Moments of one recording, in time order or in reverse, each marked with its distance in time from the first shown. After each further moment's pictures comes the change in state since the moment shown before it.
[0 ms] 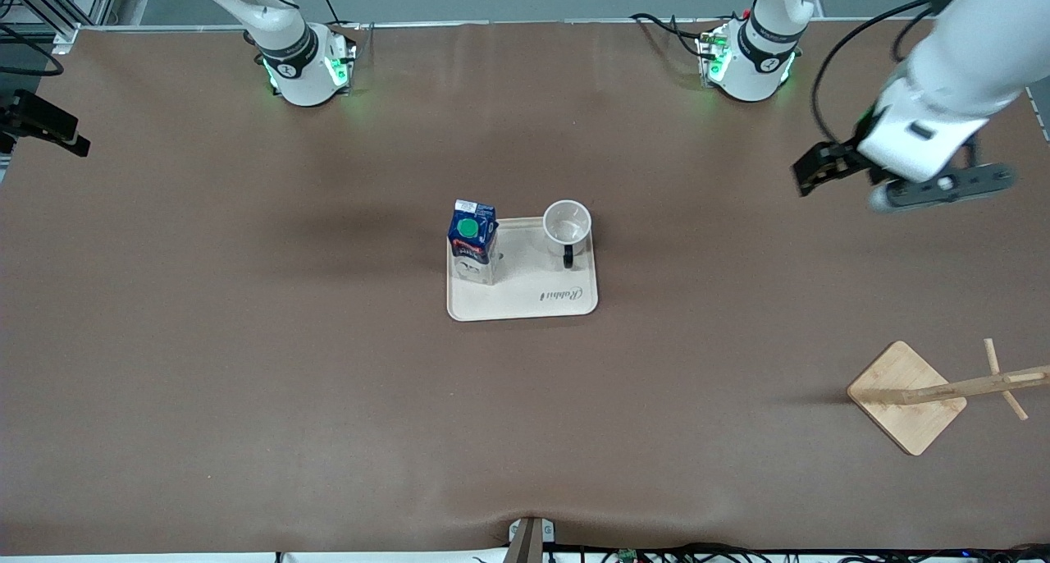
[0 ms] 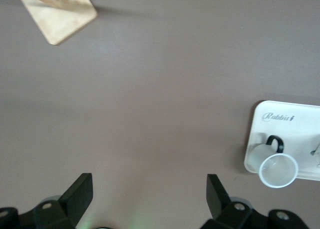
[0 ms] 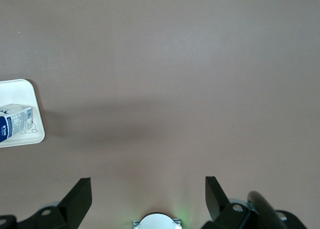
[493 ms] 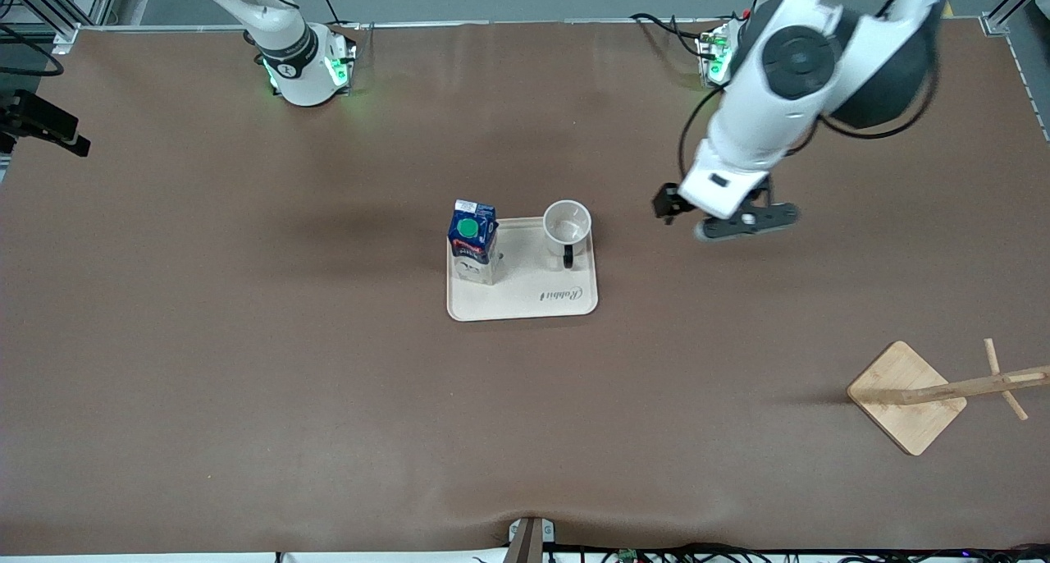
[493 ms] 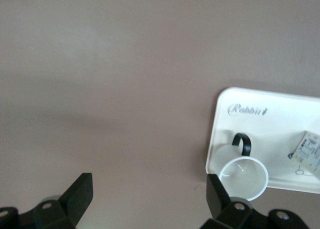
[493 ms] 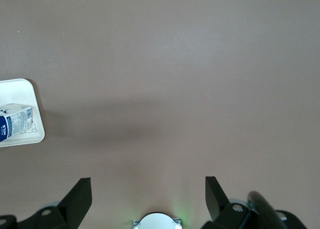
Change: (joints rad) left arm -0.040 0.070 -0.205 -0.272 0.000 0.343 -0.249; right arm 0.000 0.000 0.001 -0.001 0.000 -0.004 0.000
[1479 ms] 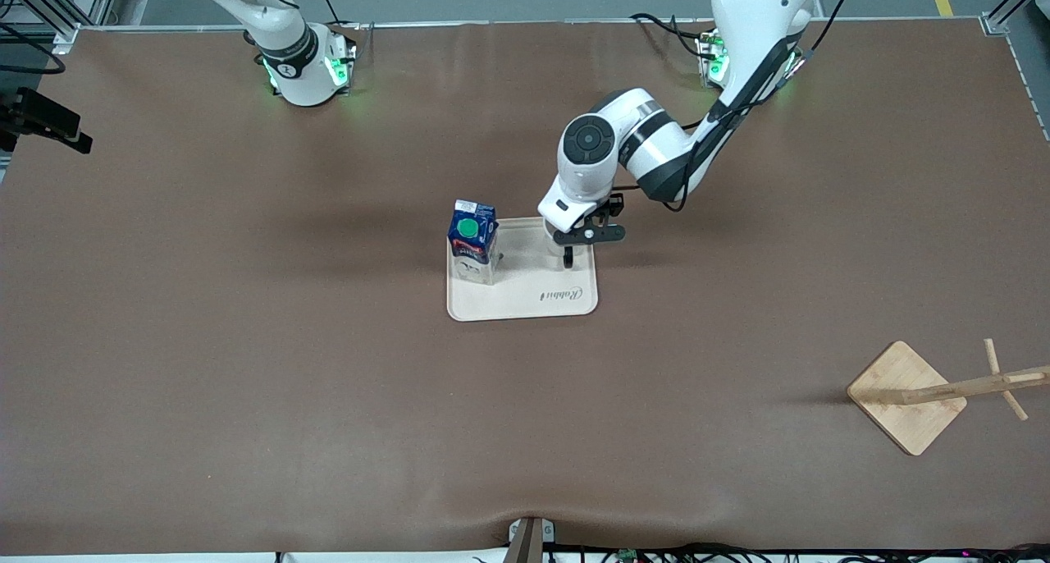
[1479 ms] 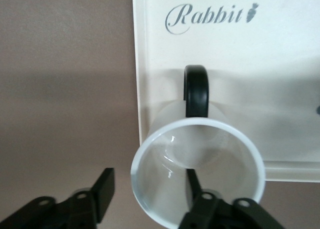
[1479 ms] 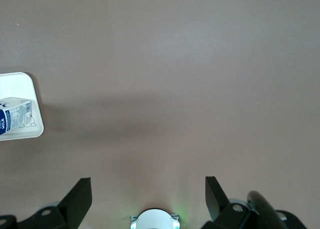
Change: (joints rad) left arm -0.253 0.400 -0.012 -0.032 0.198 0.276 -0.255; right arm 0.000 0.000 -0.001 -0.001 0.000 -0.012 -0.019
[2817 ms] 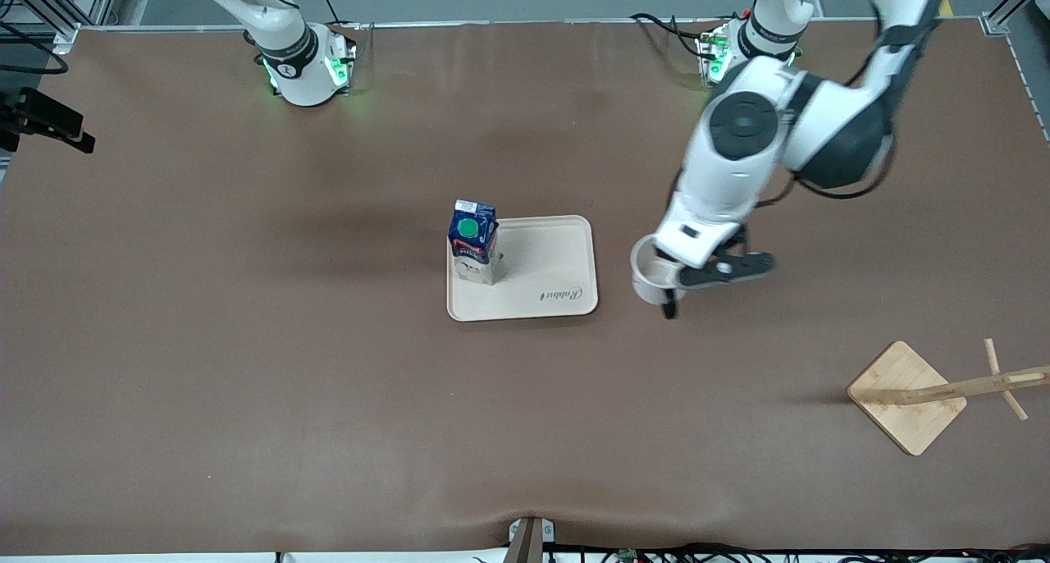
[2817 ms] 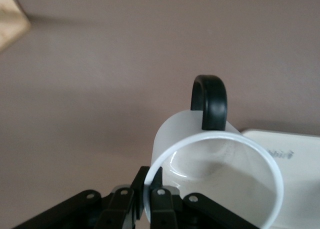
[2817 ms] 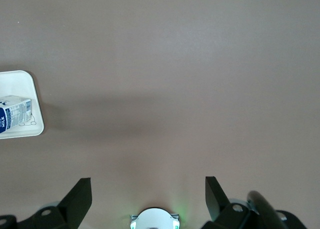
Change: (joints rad) left arm 0.330 -0.243 0.012 0.210 0.031 -0.291 0.291; right arm 0.001 0.001 0.003 -0.001 0.000 -0.003 -0.002
